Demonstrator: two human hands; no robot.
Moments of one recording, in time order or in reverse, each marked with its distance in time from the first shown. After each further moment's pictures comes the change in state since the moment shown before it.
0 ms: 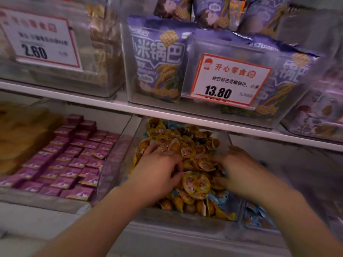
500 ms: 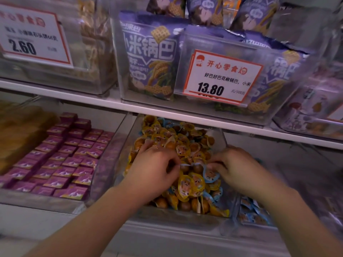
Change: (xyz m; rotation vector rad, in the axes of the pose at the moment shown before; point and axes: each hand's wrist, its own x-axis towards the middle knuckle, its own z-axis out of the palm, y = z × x) left_hand 0.002 0.011 -0.005 -0.106 0.105 -0.050; right_hand -0.008 0.001 -0.007 0.239 0.101 0.026
